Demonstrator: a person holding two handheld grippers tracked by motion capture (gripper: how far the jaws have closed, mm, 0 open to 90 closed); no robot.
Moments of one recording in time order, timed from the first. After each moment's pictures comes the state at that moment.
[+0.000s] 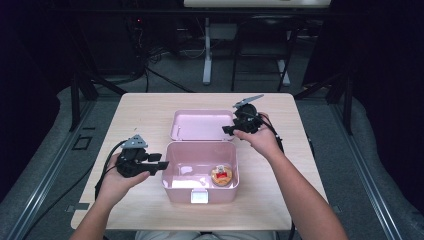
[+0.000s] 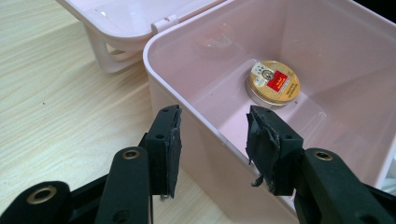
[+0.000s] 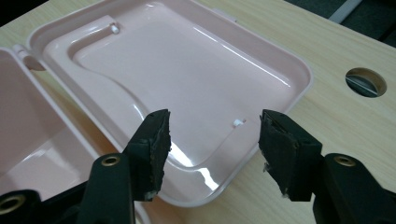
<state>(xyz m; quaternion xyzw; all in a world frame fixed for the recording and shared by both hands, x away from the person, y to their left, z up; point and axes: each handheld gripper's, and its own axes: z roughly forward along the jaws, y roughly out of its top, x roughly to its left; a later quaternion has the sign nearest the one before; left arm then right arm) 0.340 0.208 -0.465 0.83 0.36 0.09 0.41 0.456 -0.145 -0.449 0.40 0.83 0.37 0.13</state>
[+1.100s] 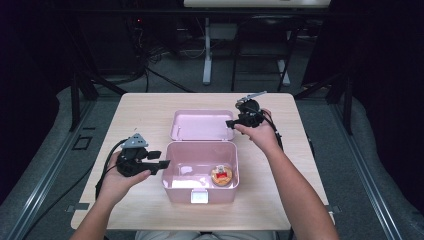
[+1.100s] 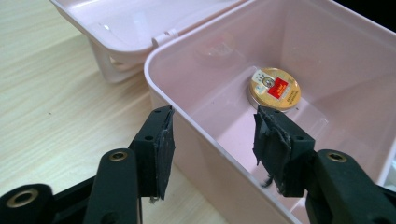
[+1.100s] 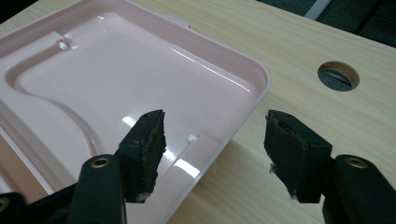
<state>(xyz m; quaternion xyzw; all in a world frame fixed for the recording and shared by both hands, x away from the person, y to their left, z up) 0.340 0.205 -0.460 0.83 0.35 0.11 0.42 0.485 -0.156 -0.462 0.44 0.80 0.37 0.15</state>
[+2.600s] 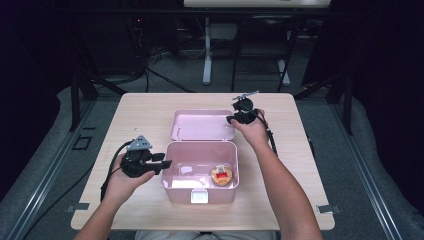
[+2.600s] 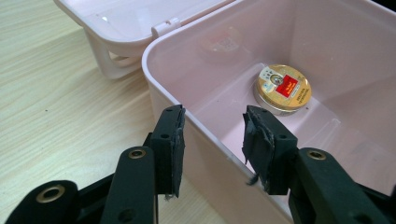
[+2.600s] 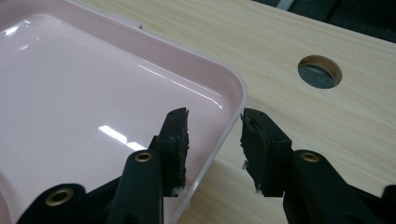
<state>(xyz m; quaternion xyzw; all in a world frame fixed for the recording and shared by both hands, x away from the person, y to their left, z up) 0.342 0.198 -0.474 0.83 0.36 0.11 0.41 0.514 -0.142 -0.487 0.48 0.78 0.35 0.18</state>
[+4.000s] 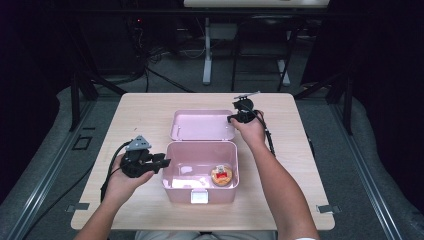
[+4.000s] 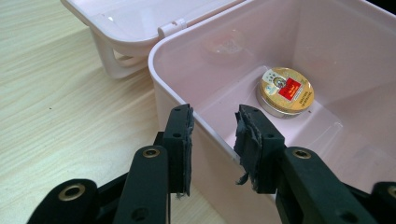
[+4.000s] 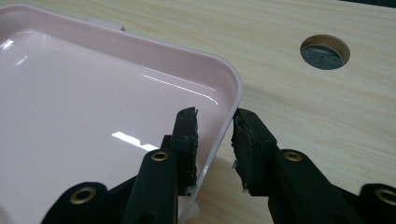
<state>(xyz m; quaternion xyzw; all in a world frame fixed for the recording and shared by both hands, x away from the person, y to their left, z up) 0.341 0.200 -0.474 0.82 0.37 0.11 0.42 0.520 -0.141 -0.493 0.54 0.75 0.35 0.15</state>
